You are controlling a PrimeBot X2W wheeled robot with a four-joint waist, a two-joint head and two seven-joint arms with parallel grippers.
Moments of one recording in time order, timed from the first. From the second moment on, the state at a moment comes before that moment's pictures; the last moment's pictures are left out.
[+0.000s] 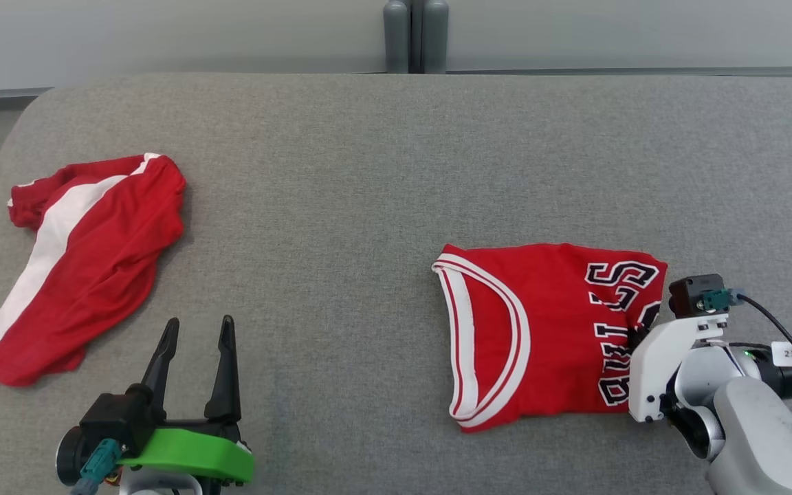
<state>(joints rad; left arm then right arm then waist) -0.03 0.05 -0.06 0.21 -0.25 -0.13 -0.26 -0.28 -0.18 0.07 0.48 0.26 0.13 0.37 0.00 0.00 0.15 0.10</state>
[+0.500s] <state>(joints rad) -0.16 0.07 -0.08 0.10 -0.20 -0.13 -0.26 -0.62 -0.43 0.38 0.42 0.26 0.13 0.35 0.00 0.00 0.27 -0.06</state>
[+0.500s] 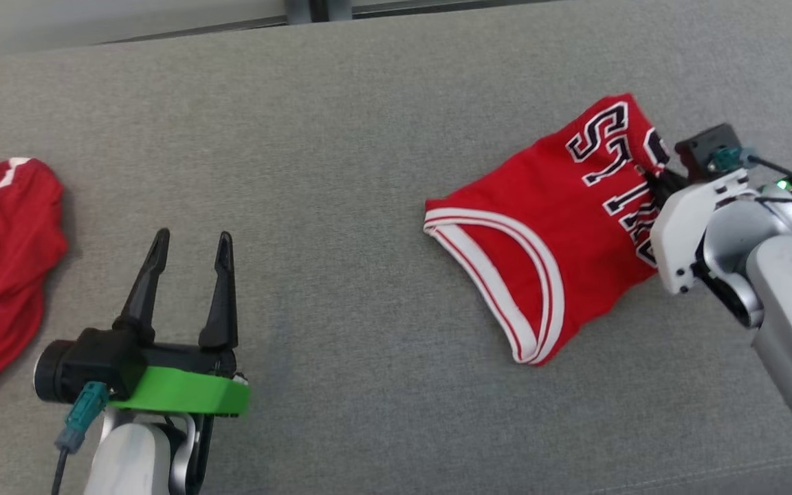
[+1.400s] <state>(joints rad) -0.27 0.21 -0.24 -0.15 -0.18 -0.13 -0.26 -0.85 -0.64 -0.02 0.82 -0.11 0.13 -0.08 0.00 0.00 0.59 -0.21</state>
